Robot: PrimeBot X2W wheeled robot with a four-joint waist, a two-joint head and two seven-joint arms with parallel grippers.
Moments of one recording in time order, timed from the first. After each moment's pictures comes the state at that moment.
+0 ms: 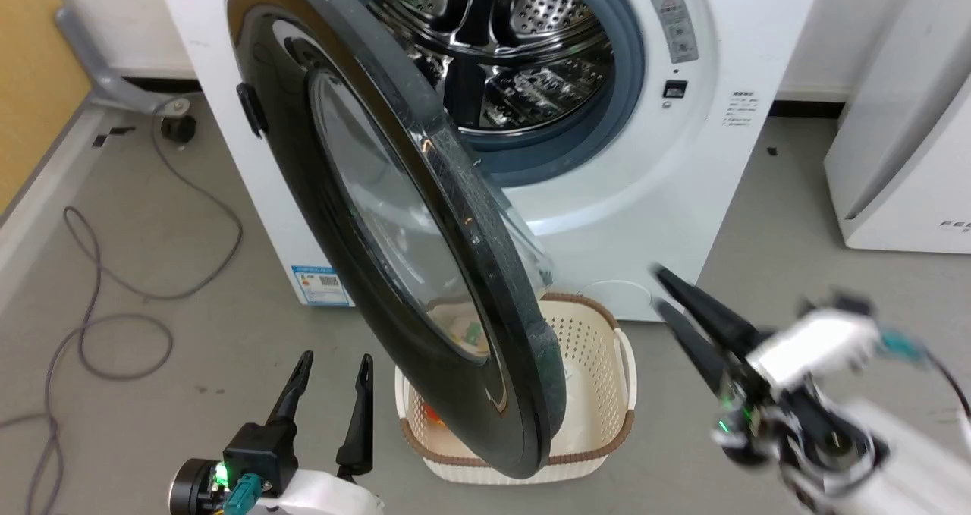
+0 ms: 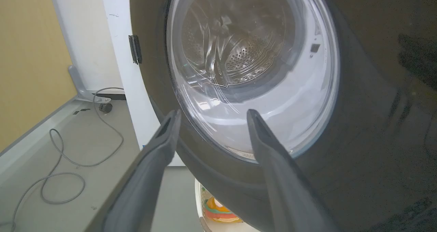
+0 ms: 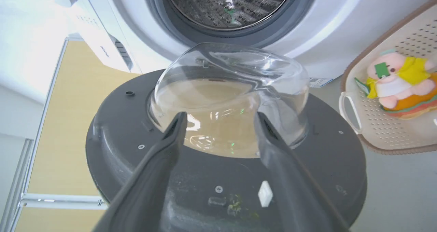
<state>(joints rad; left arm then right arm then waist) -0.02 0.05 -0.10 0.16 -0.11 -0.03 -0.26 -0.58 -0.53 0.92 0.27 2.22 0.13 -0.09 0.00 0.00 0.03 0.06</state>
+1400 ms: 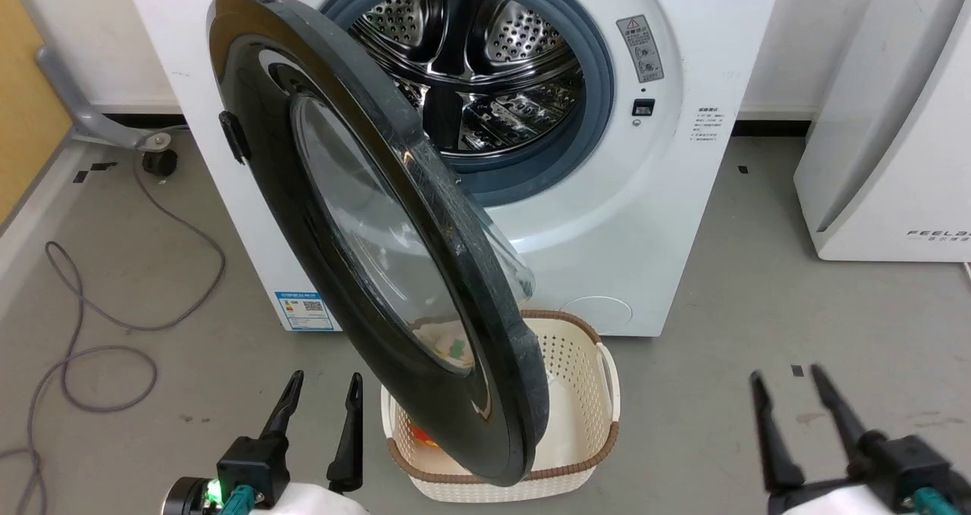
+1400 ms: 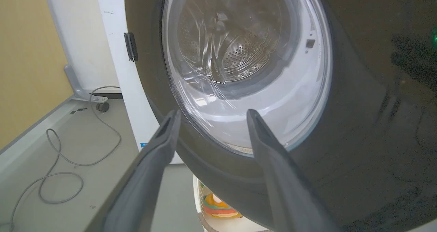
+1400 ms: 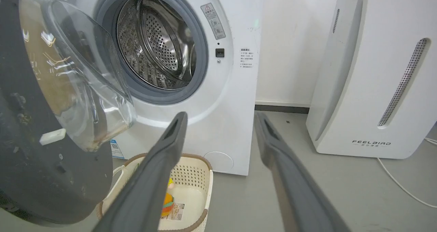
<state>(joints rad) 0.01 0.05 -0.07 0.20 -0.10 -0.04 -0.26 0.06 -0.05 -0.05 0.07 0.07 0.13 -0.21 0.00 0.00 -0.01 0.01</state>
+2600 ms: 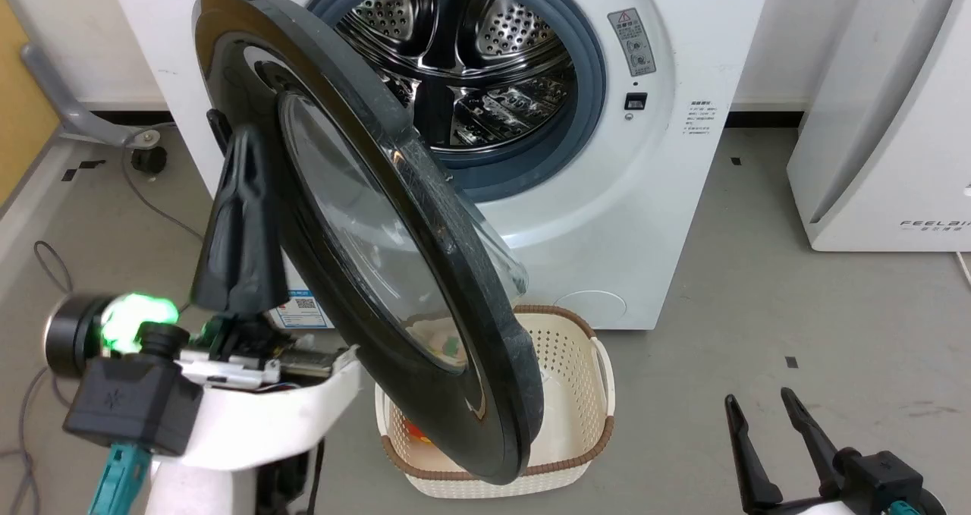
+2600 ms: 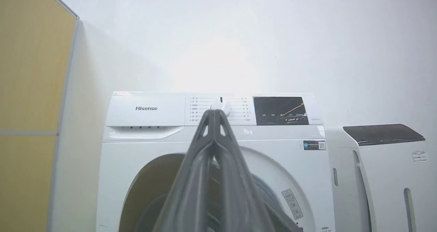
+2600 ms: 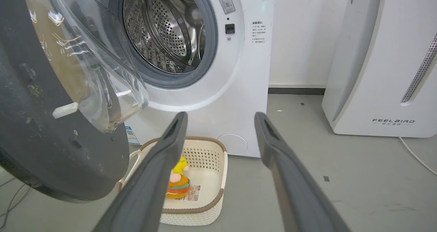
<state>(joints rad) -0.20 0.05 -0.08 -0.34 -0.08 0.00 -0.26 0.07 -0.05 0.01 0.16 0.12 0.13 -0.25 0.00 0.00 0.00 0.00</state>
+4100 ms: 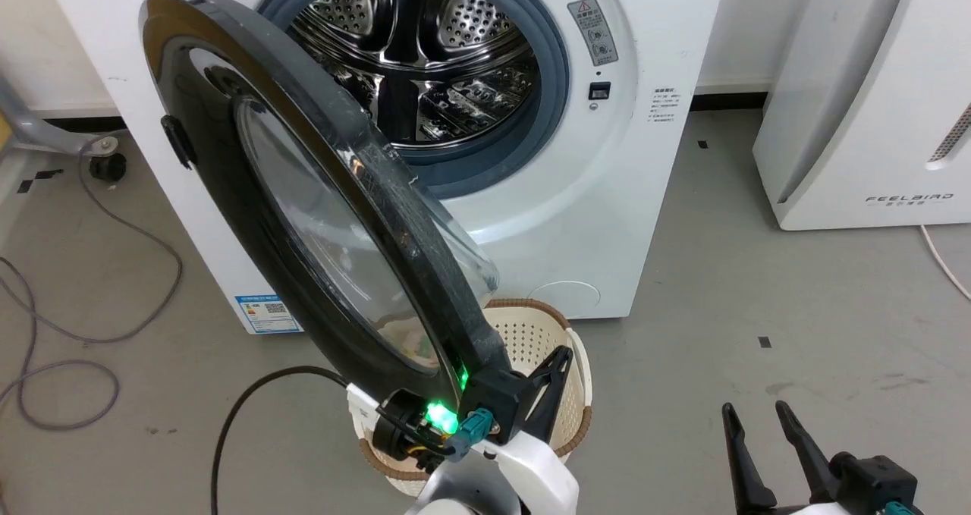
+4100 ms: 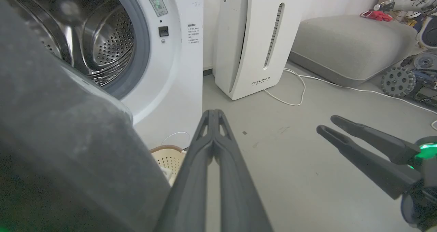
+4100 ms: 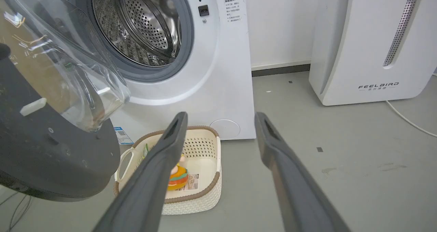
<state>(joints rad) -0.25 0.06 -0.66 0.14 -0.28 0.17 0.03 0.05 -0.05 0.02 0.25 0.21 0.13 -0.26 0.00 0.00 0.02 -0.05</state>
